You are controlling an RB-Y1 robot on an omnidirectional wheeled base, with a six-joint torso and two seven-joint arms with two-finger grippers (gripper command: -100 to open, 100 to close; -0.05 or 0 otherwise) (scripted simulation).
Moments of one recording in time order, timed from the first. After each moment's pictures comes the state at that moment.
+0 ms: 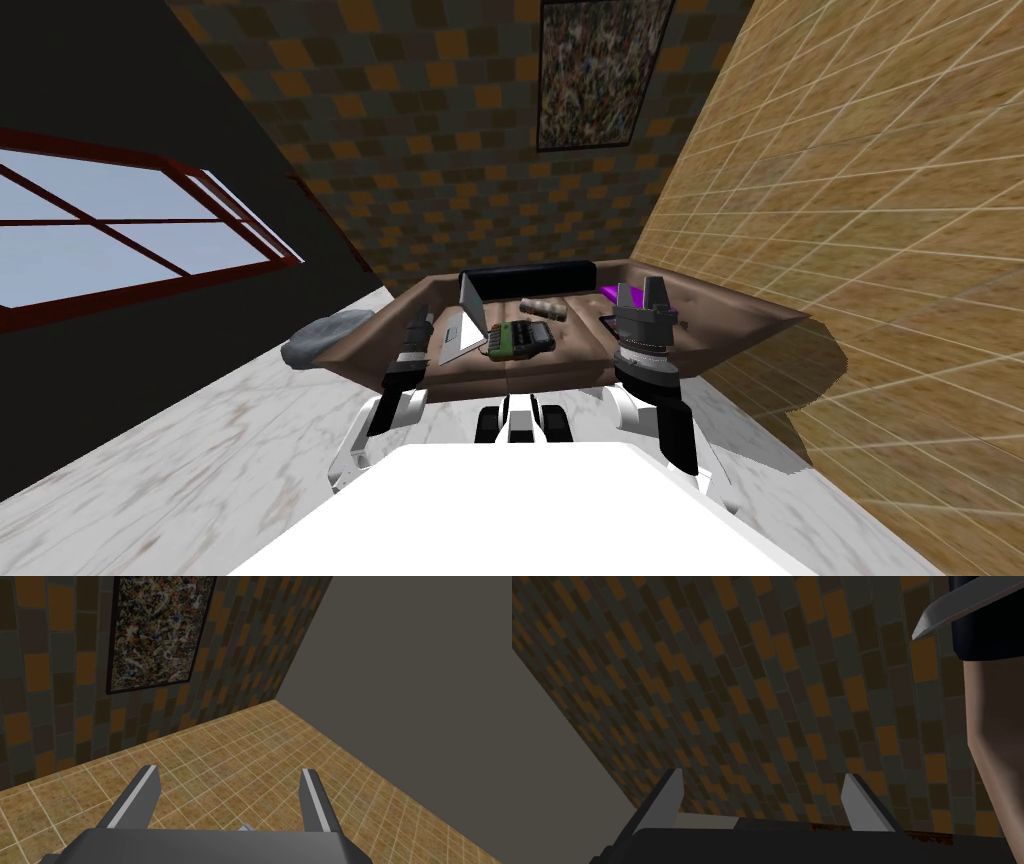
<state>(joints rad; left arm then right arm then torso) 0.38 0.15 0.14 -2.09 -0.17 -0.30 0.01 0.46 0.01 -0.03 -2.32 0.01 -0.61 0.11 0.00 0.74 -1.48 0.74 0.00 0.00</state>
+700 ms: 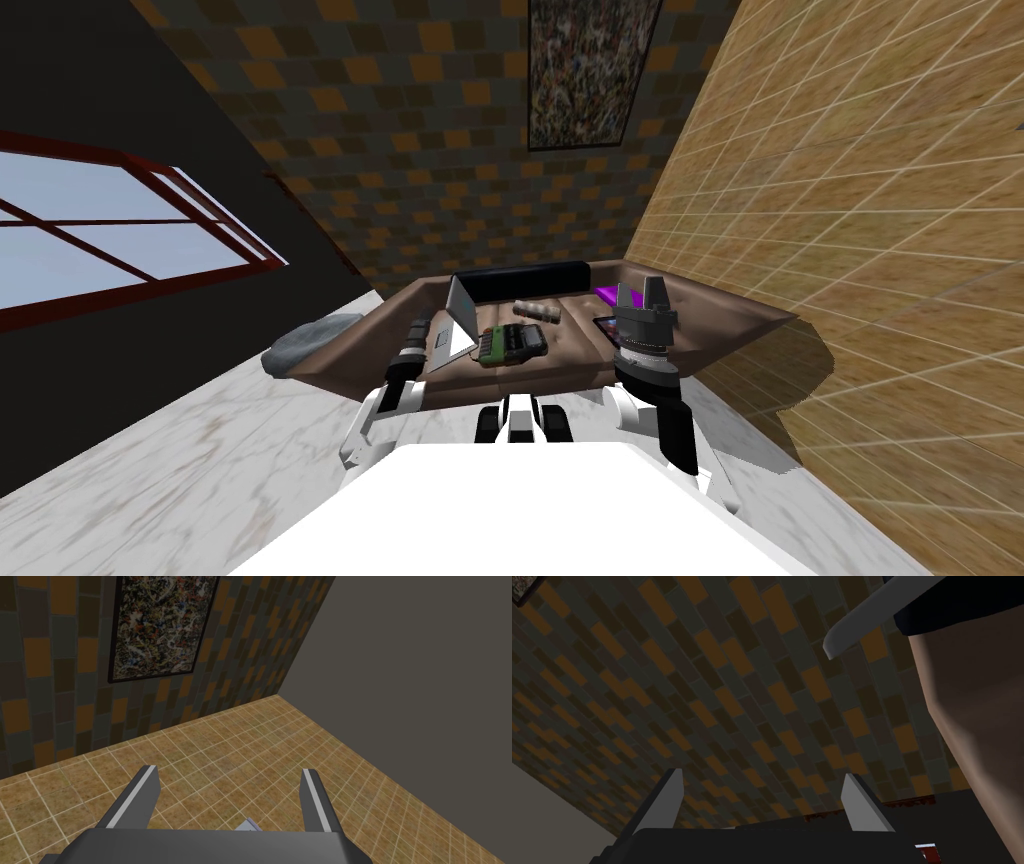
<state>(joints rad) 0.28 0.16 0.22 -1.93 -0.24 -0.19 -0.08 0.46 0.01 -0.03 -2.32 0.01 -0.61 0.11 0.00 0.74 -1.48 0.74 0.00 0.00</state>
